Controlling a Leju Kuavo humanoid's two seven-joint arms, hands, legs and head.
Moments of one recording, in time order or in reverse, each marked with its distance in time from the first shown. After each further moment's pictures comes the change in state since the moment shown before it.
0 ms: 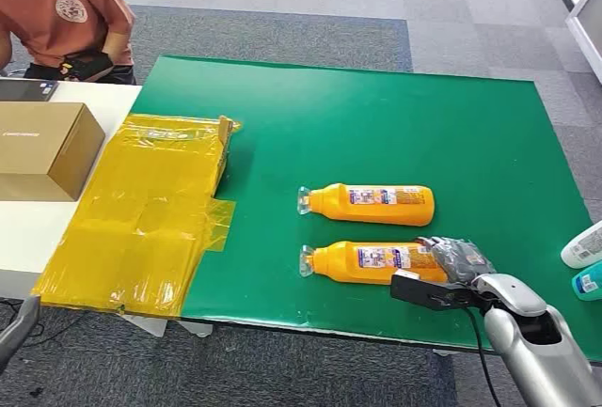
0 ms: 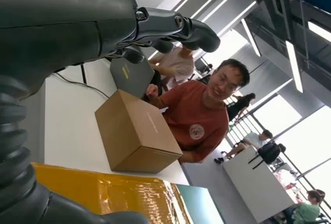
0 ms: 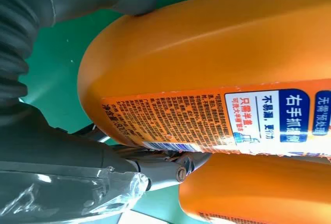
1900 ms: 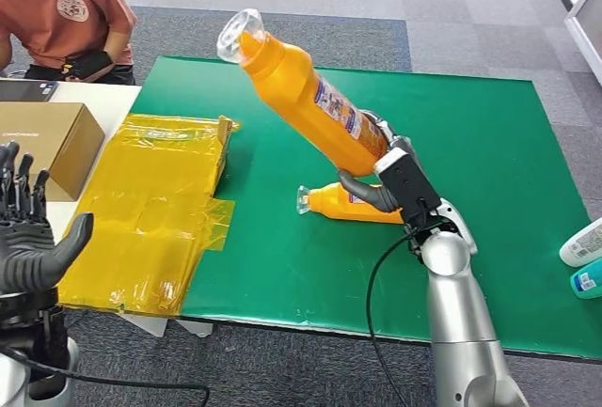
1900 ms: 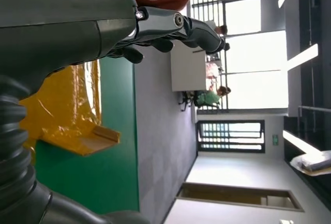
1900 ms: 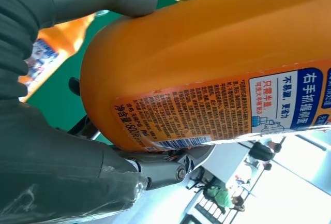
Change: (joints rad) left arm -0.368 0.033 -0.264 0.184 0.561 -0.205 0.222; right arm -0.291 0.522 -0.192 0.044 -0.508 -0.118 -0.237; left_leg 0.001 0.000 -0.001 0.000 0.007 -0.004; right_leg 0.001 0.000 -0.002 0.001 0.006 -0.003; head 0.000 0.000
